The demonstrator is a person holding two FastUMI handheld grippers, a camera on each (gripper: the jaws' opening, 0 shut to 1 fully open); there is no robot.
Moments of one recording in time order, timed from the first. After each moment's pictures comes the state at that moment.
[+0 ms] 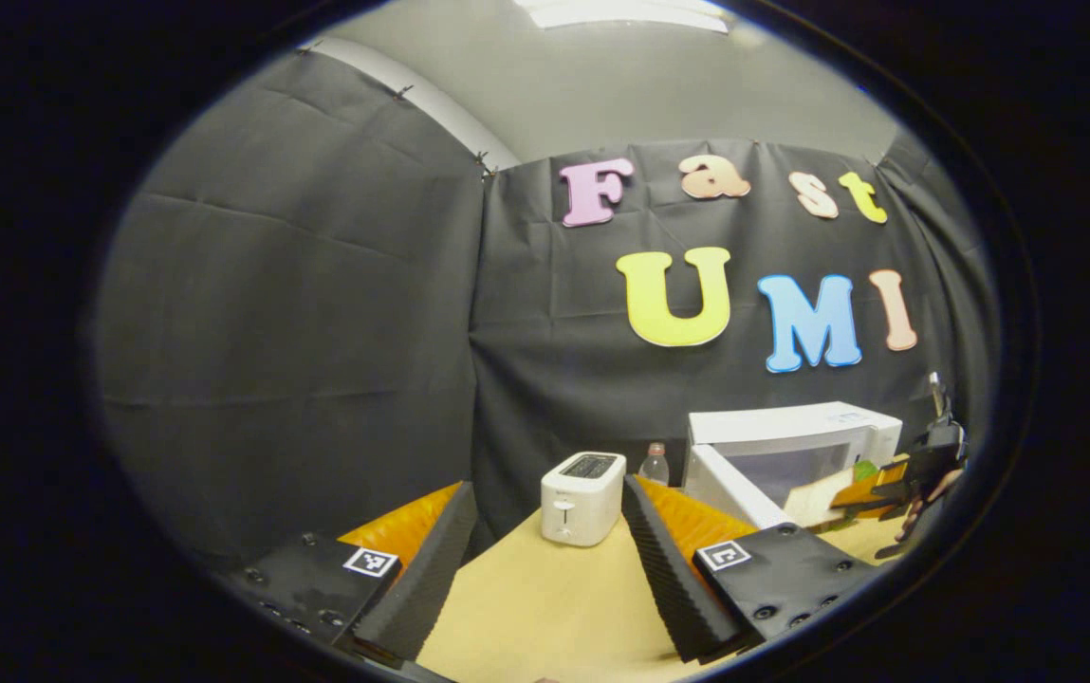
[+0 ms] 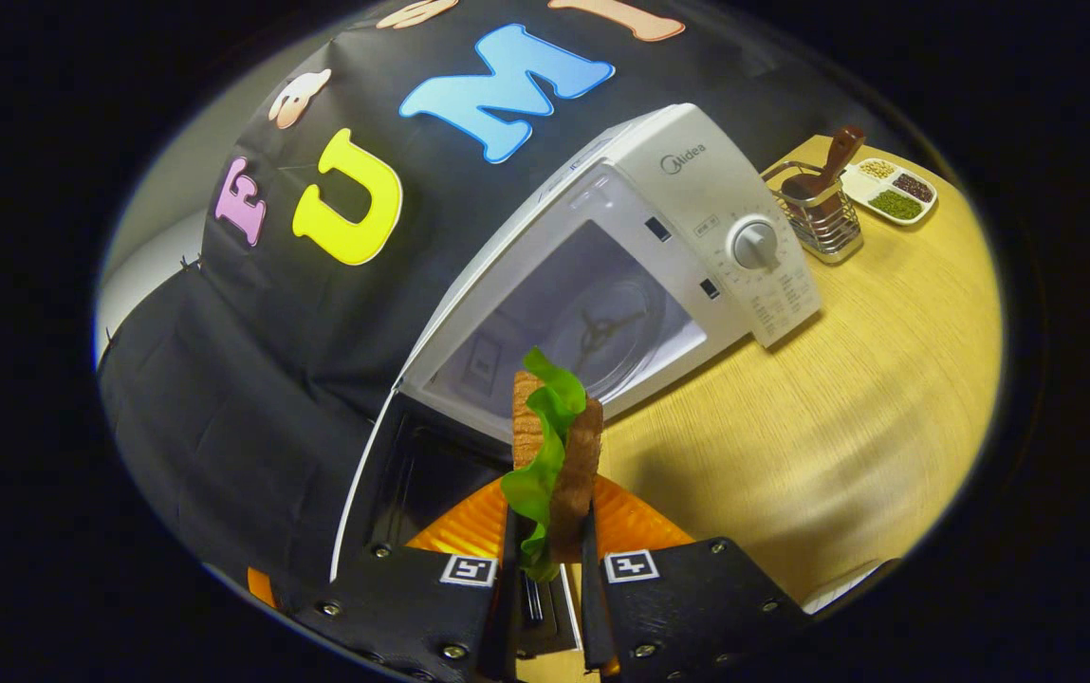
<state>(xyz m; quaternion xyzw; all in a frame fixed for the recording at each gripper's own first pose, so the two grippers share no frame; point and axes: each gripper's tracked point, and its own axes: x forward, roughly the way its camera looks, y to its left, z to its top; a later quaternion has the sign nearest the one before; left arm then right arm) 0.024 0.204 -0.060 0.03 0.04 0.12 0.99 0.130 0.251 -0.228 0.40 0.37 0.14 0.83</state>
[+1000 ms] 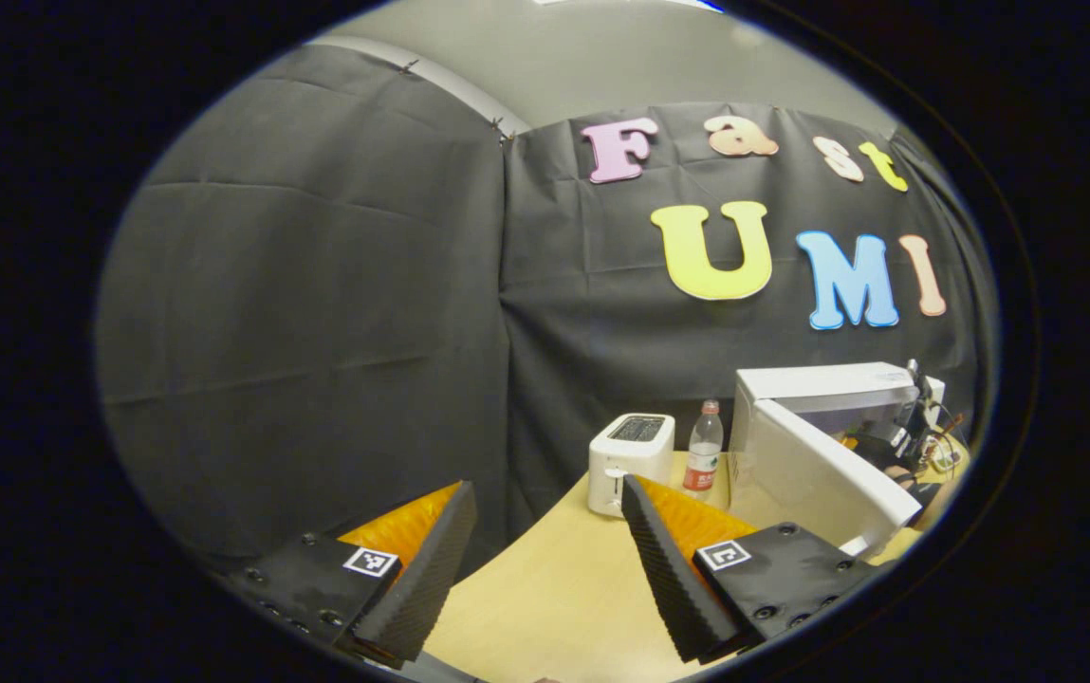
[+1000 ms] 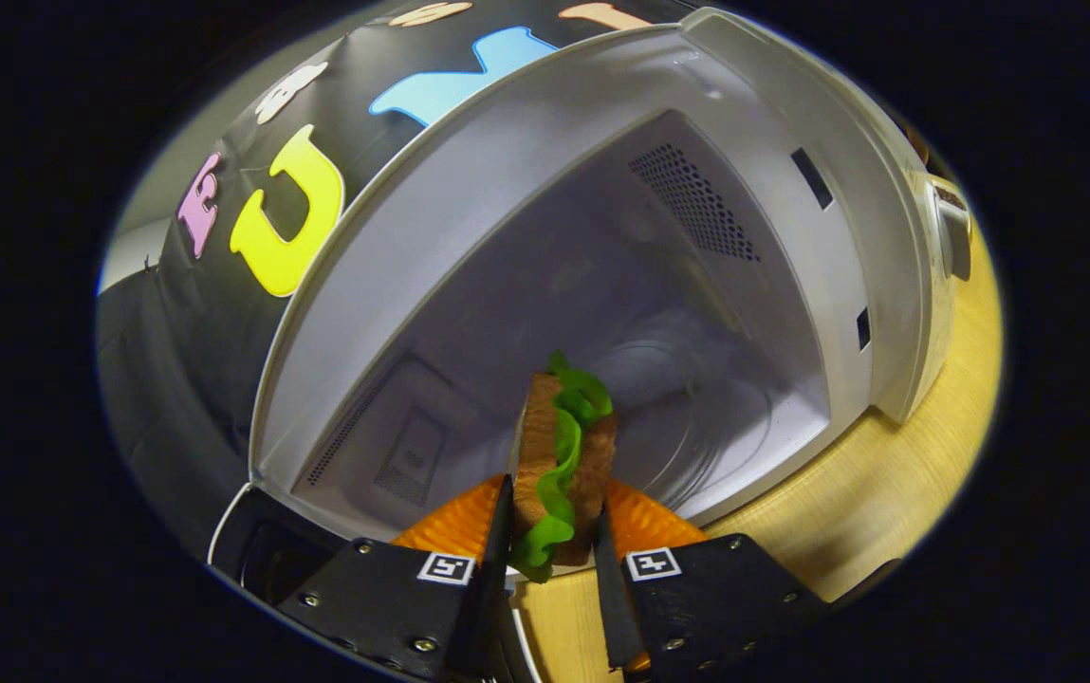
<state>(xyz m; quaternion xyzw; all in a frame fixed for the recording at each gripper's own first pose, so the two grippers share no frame) 0.041 0.257 -0.102 0.04 0.10 0.15 0.98 0.280 0.295 -0.313 0.35 0.31 0.05 0.88</state>
